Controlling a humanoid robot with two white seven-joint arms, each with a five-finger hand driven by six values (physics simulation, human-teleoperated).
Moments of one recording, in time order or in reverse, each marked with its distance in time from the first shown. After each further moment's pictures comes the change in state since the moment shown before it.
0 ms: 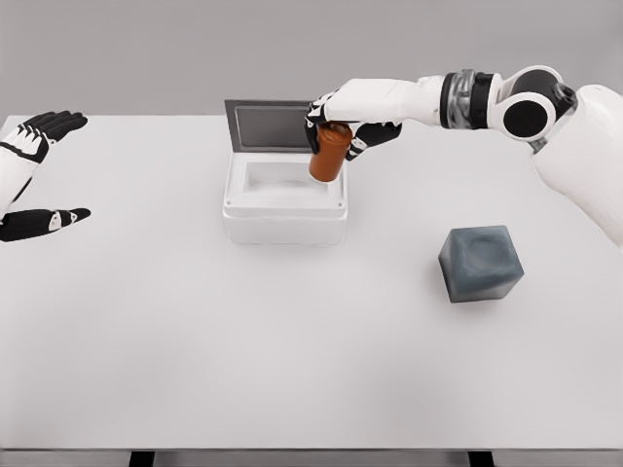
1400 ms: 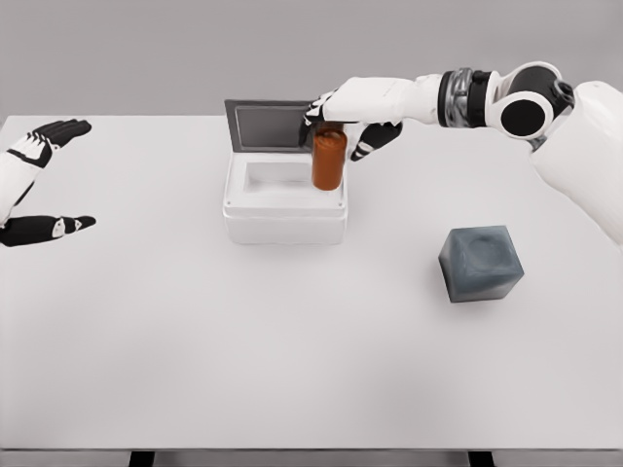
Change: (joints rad) left arm 0.002 0.060 -0.071 0.023 0.115 0.000 0.000; right arm -0.008 -0.001 -0.002 -0.015 0.051 -0.002 0.000
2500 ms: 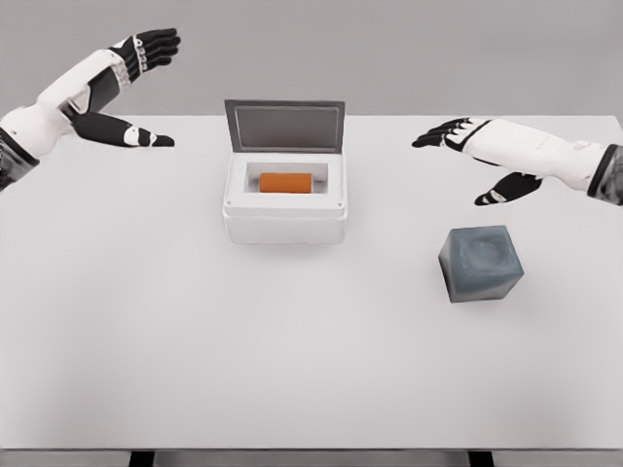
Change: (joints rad) left arm -0.594 -0.134 -0.328 0.313 0.648 0.349 -0.537; right arm 0.506 -0.270 -0.518 -0.238 0.011 -0.063 0.000
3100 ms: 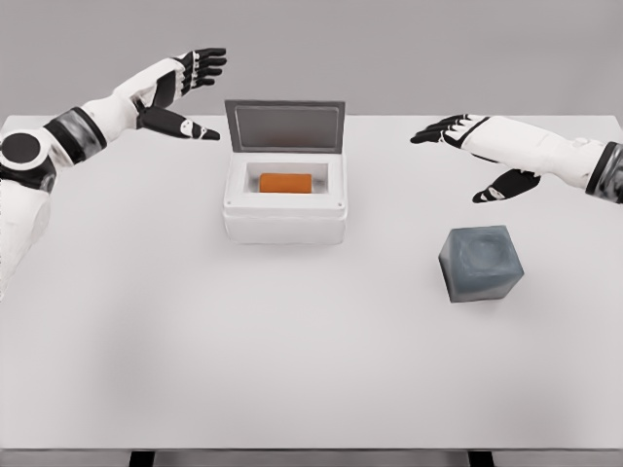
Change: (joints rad) left arm -0.275 -0.178 -0.247 0.480 -0.024 0.023 -0.005; right arm -0.003 0.007 -0.006 -0.004 0.000 0.008 0.000
